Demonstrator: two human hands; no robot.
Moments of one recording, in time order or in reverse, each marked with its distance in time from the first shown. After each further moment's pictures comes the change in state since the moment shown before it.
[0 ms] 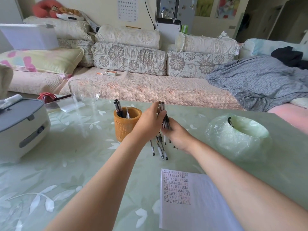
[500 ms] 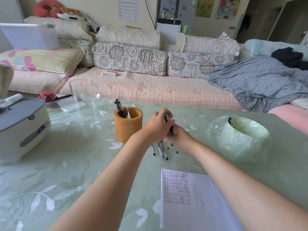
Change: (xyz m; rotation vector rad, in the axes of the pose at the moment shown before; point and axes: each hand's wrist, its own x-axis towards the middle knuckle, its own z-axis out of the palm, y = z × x) left_hand -0.003 0.010 0.011 -0.025 -0.242 -0.125; right_hand -0.009 0.005 -0.007 -0.126 -0.065 0.093
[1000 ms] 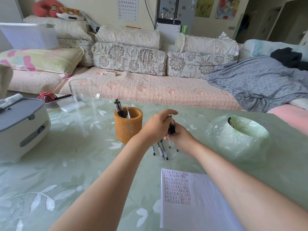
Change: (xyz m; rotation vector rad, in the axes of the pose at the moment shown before) left_hand -0.002 -0.002 0.001 -0.114 0.021 0.090; right_hand -0.004 -0.003 0.000 0.113 0.061 0.014
